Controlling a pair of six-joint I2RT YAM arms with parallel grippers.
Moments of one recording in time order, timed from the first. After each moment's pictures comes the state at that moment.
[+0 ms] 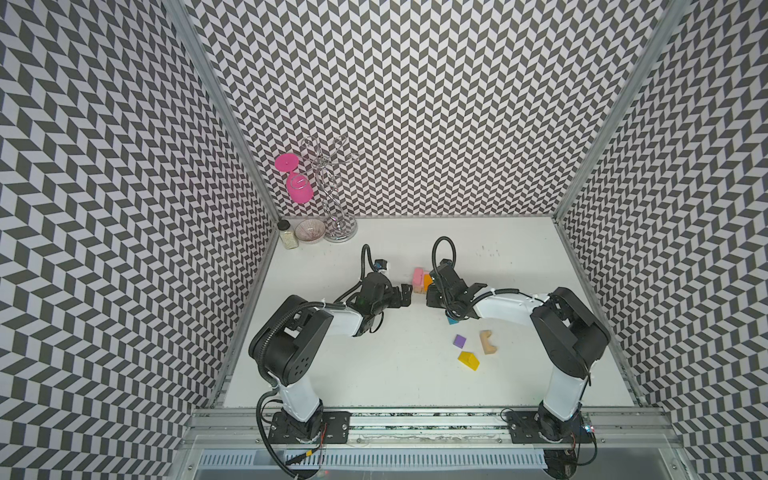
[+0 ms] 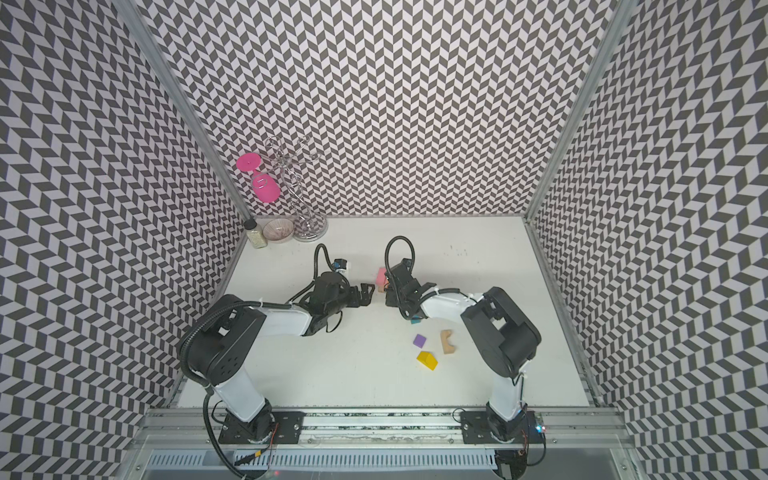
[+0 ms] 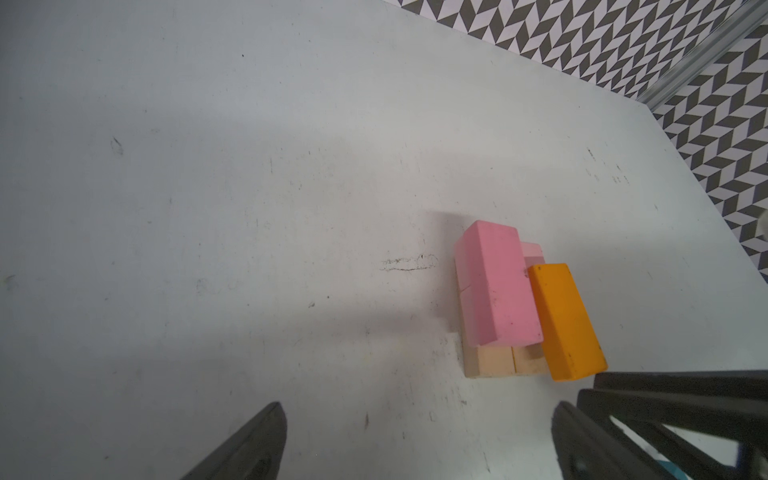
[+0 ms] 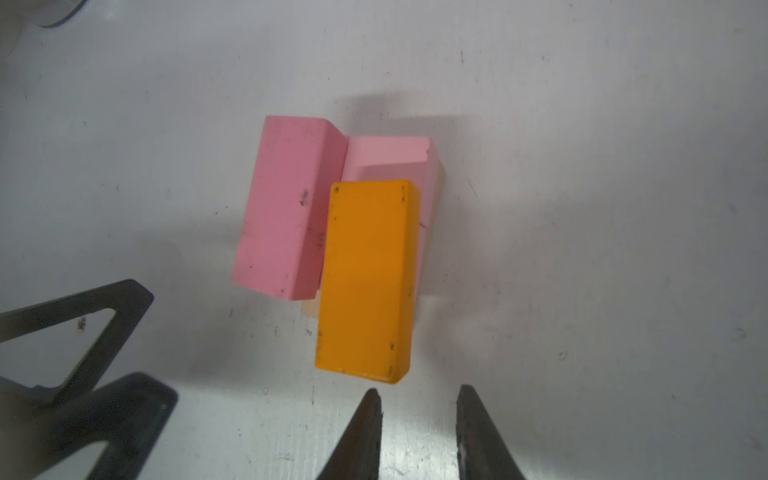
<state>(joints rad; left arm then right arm) -0.54 1.74 0.70 0.49 0.02 -0.47 0.69 1.84 1.07 -0.14 0.15 0.73</state>
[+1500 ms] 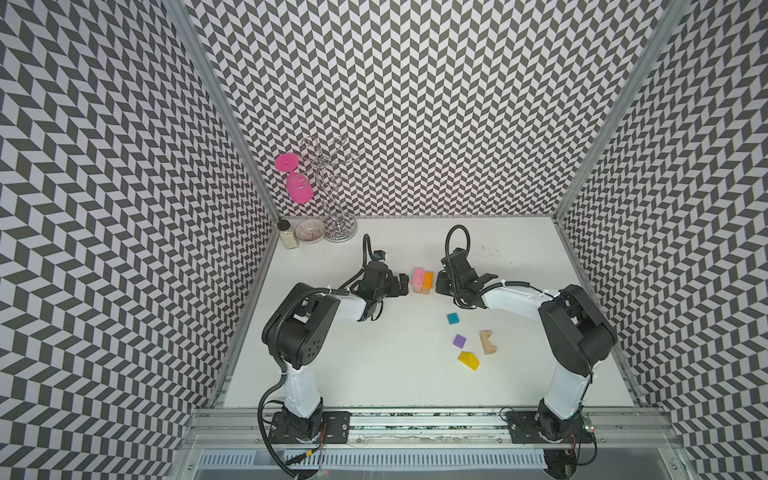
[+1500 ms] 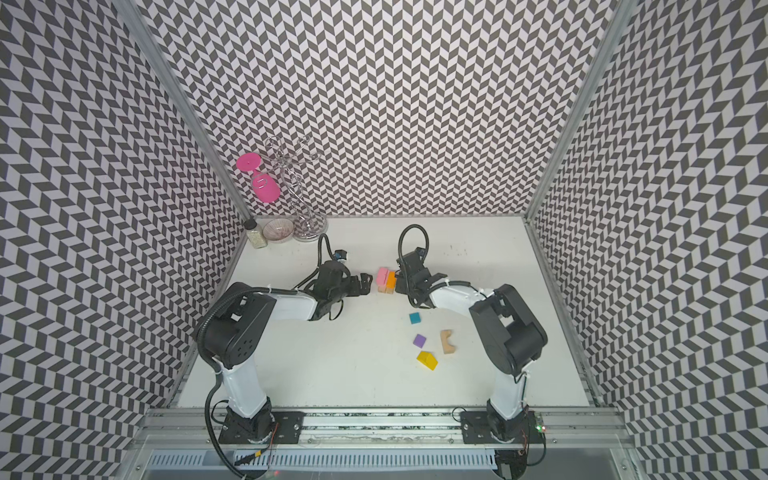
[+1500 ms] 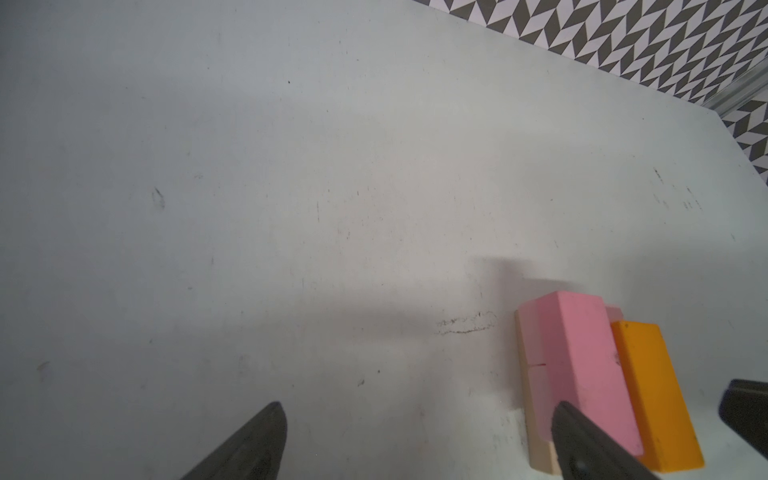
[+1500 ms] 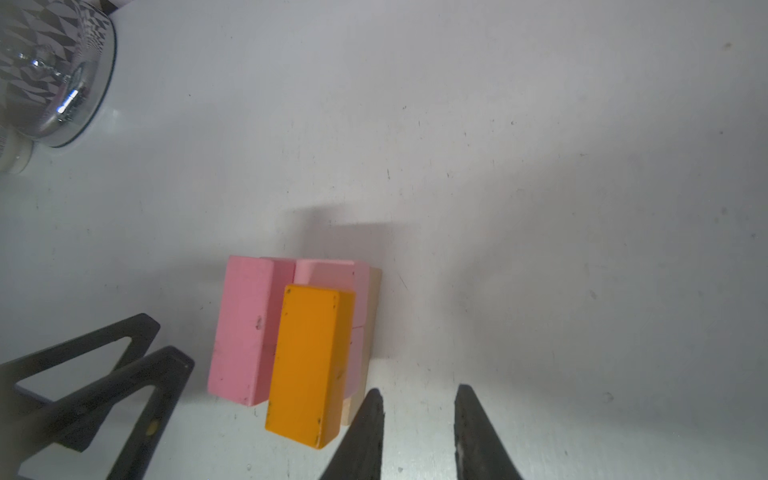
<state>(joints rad) -0.48 1.87 0.87 0.40 0.00 -0.43 0.59 1.84 1.12 -0.15 0.16 0.73</state>
